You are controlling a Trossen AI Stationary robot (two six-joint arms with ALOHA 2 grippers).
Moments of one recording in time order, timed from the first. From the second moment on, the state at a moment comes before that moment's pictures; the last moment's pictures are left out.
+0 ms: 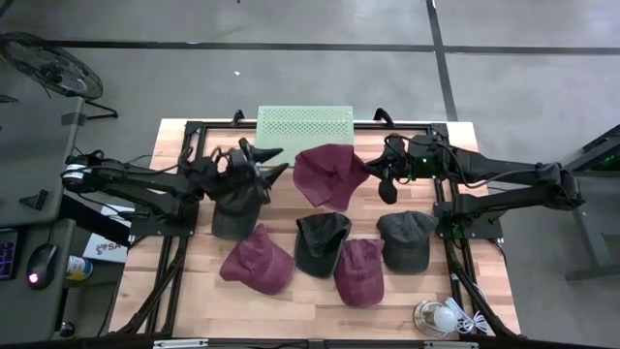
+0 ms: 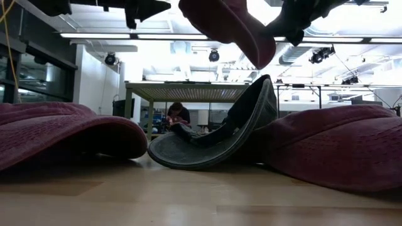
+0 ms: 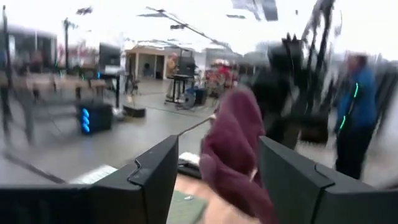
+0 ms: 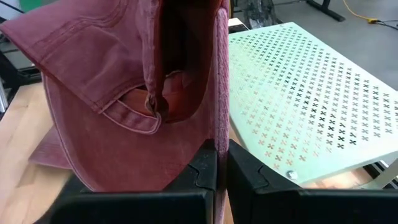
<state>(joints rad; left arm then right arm) 0.00 1.06 0.60 0.74 -0.41 -0.11 -0.20 0.97 0.83 -0.28 0.01 0.11</state>
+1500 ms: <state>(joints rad) 0.22 1.18 0.69 0.45 0.12 -0.71 -0.15 1.05 0.83 -0.26 0.09 0.07</state>
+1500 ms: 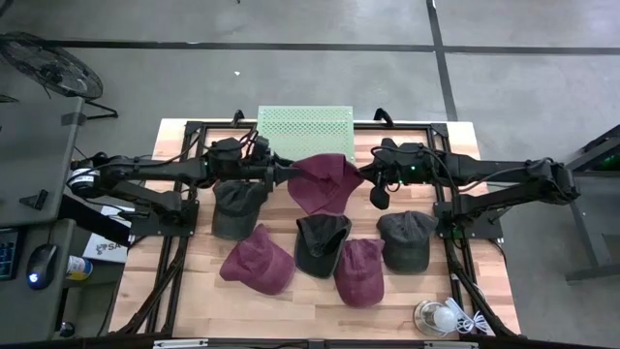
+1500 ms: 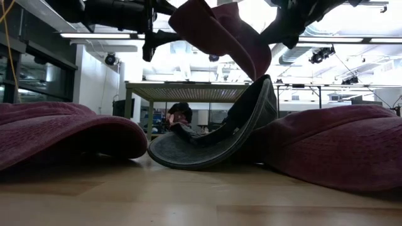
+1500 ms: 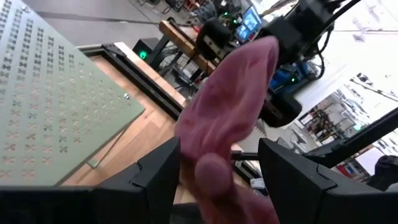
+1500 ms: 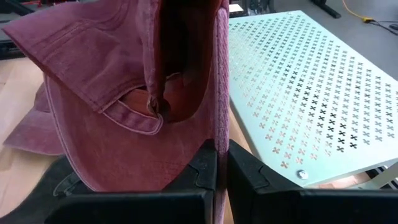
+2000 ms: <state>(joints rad) 0.22 1.18 0.69 0.42 0.15 -0.66 -0.15 1.05 0.83 -0.26 0.12 0.10</state>
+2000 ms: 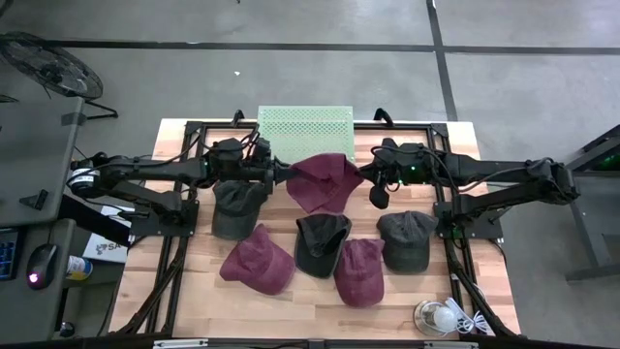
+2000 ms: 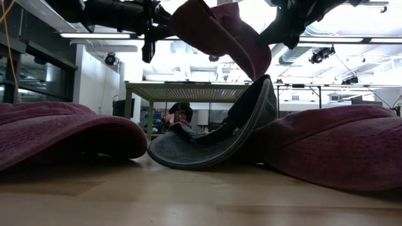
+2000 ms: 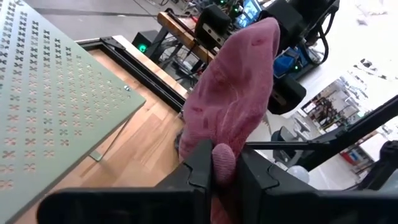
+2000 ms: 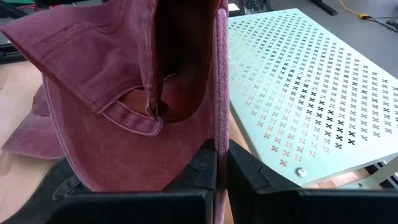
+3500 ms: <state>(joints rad) 0.03 1.29 1.27 -0.45 0.42 0.18 0.07 1.14 0.83 0.09 -0.03 -0.16</state>
